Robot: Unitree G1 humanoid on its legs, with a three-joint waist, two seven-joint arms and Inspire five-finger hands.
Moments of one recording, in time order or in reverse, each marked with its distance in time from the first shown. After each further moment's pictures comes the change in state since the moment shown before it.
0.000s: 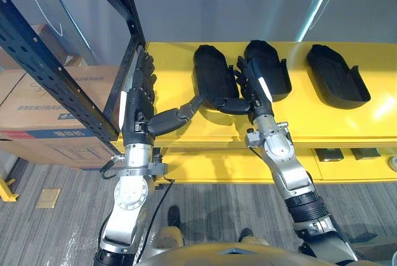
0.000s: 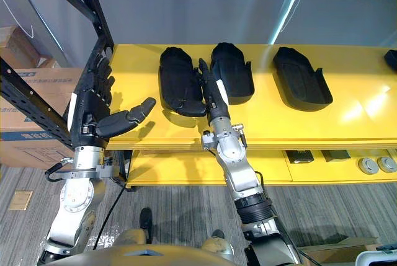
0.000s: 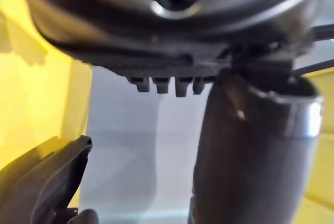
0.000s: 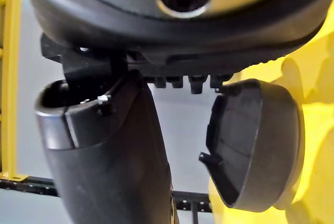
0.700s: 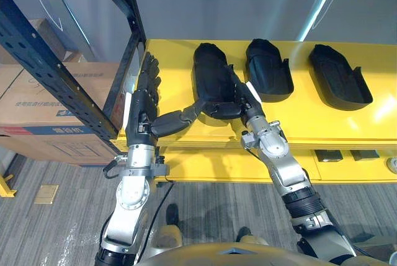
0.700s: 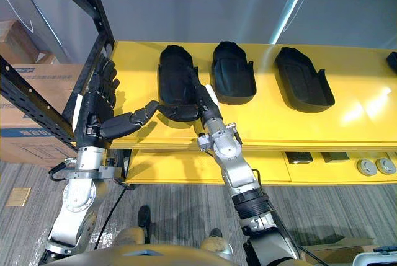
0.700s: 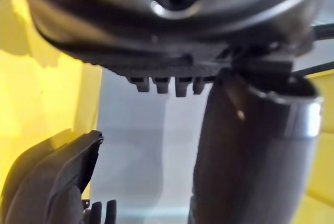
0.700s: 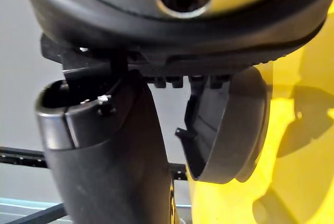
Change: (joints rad) left arm -0.002 0.000 -0.008 0.017 -0.001 0.004 -0.013; right arm -0.042 0.000 0.024 0.053 -0.006 0.038 0.106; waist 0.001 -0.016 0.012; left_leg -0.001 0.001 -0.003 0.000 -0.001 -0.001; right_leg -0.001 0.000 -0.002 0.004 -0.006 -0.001
